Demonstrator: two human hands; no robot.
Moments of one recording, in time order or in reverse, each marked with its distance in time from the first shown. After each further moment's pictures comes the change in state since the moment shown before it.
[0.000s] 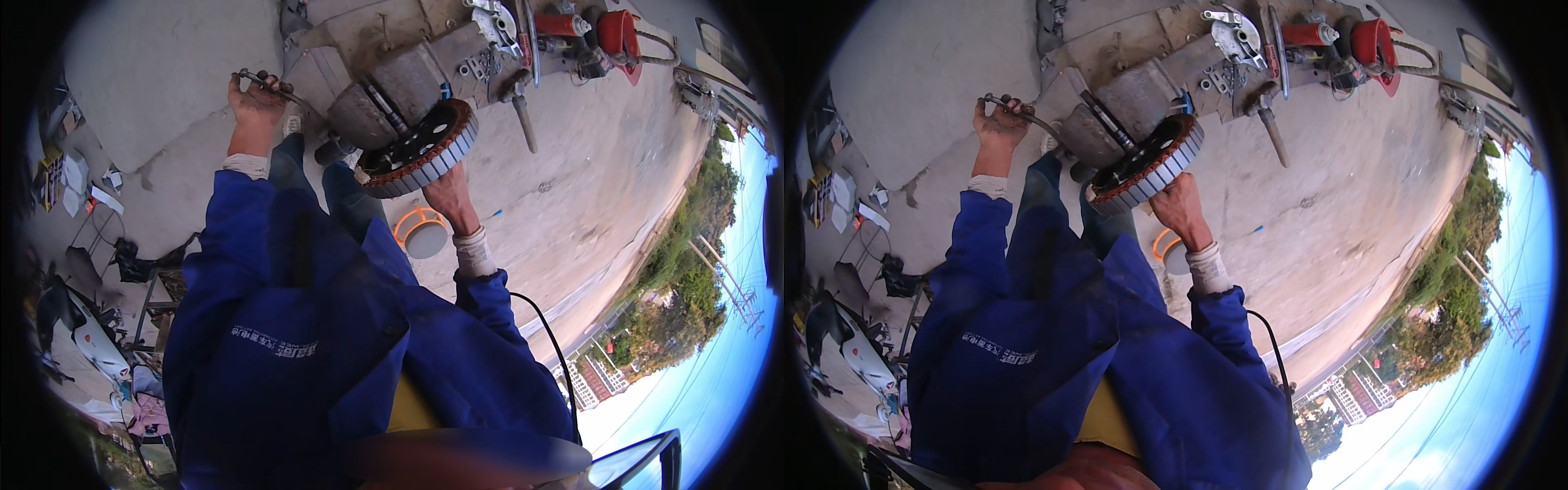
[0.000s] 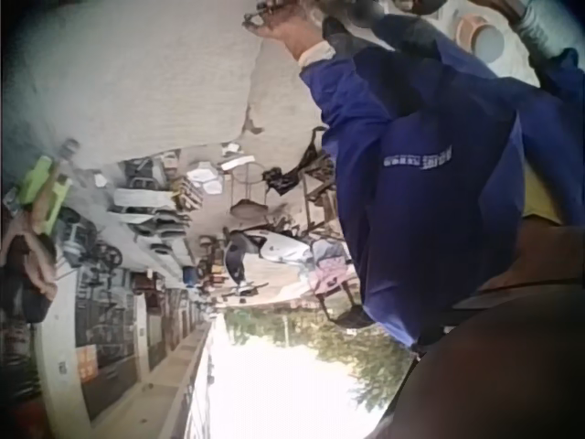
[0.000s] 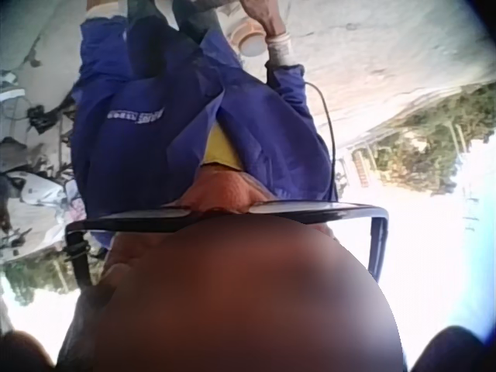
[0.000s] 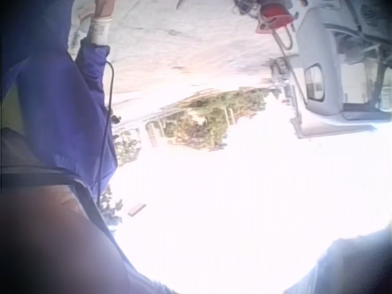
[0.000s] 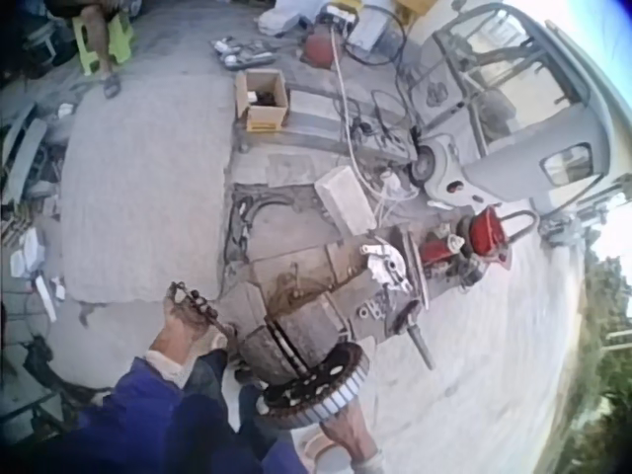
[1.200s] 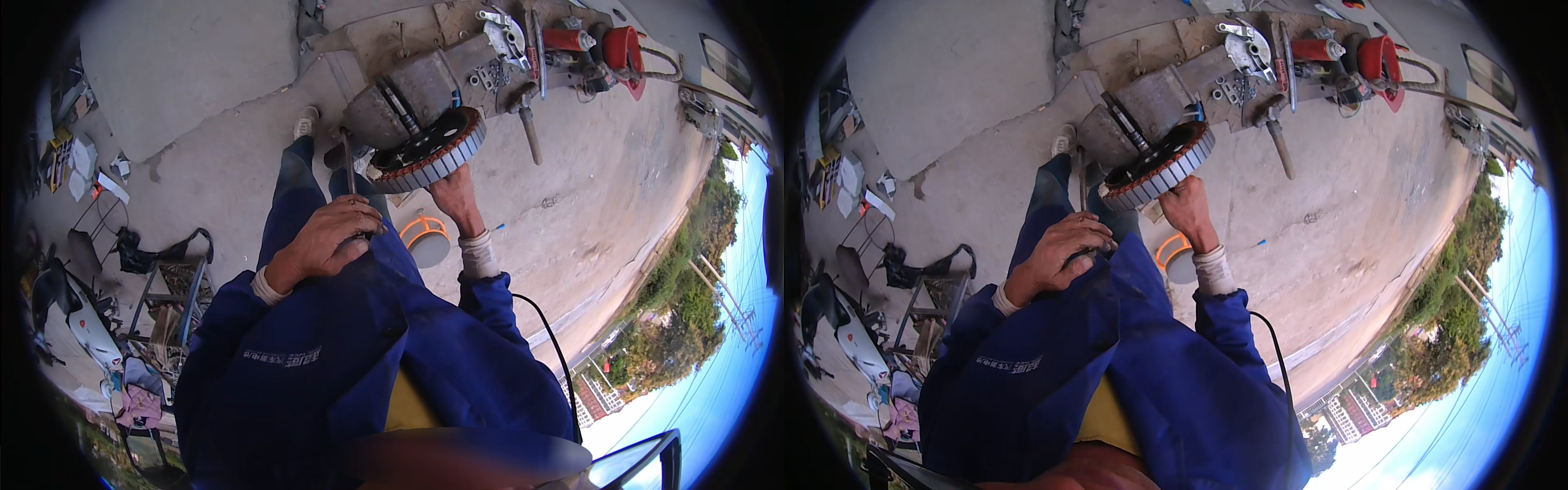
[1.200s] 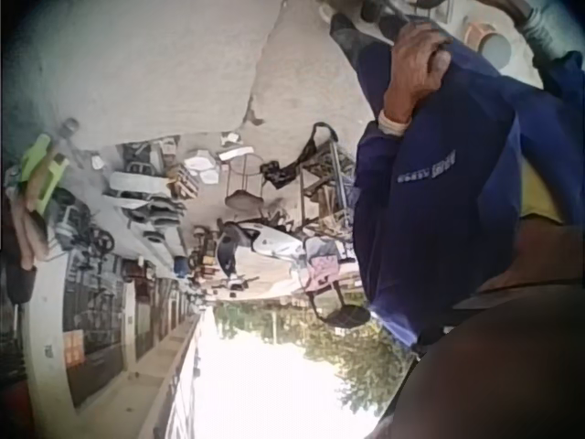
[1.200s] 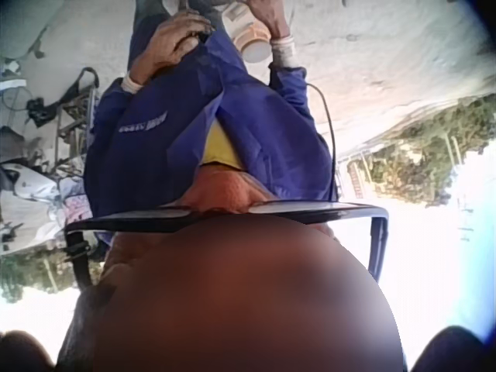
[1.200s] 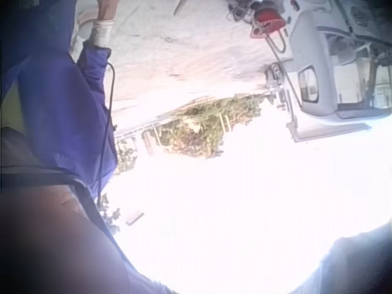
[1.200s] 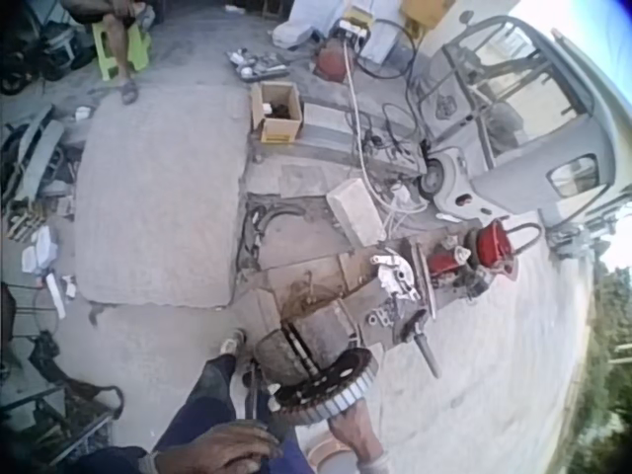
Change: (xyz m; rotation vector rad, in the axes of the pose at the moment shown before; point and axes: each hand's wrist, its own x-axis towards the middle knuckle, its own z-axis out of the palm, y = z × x) left_hand -0.239 -0.078 0.006 1.490 -1.105 0.524; right_hand -0.004 0.014 0.000 0.083 -0.181 0.207
